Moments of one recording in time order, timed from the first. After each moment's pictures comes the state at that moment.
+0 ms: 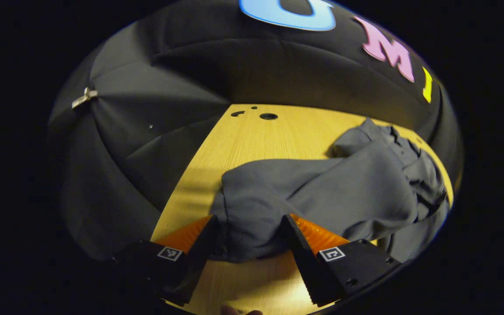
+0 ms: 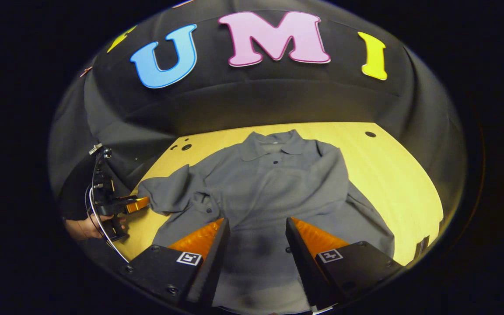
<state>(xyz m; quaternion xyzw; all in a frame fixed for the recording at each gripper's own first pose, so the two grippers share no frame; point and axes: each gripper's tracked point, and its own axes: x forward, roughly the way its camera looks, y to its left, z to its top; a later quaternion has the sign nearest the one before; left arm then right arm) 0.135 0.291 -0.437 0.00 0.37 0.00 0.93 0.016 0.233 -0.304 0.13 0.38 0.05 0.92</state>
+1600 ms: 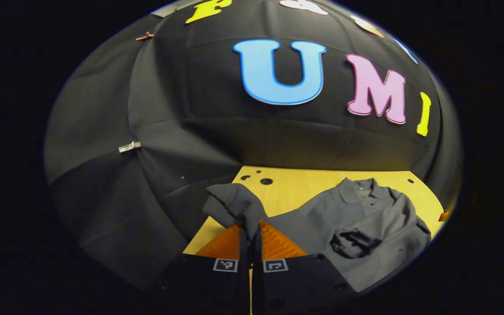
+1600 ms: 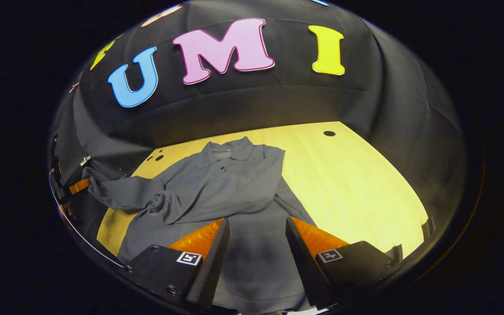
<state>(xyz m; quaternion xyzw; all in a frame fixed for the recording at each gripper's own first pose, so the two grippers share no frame) 0.078 0.217 -0.218 -0.01 0.22 0.07 0.97 -0.015 0.076 -0.312 0.15 0.36 0.01 0.92</state>
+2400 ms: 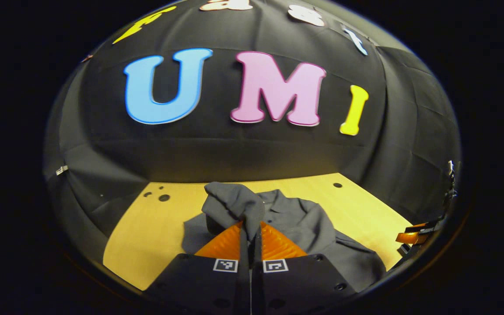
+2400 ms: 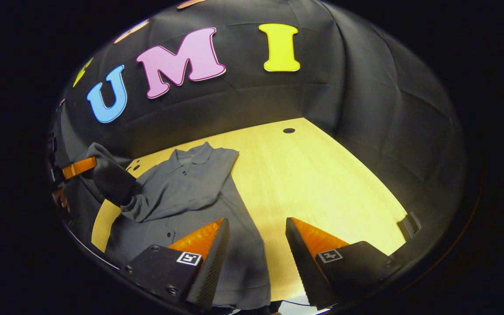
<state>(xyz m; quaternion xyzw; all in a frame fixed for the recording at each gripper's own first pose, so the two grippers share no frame) 0.105 -0.076 -0.197 -0.02 0.21 -0.14 0.97 -0.055 -0.045 -0.333 0.17 0.36 -0.06 0.92</state>
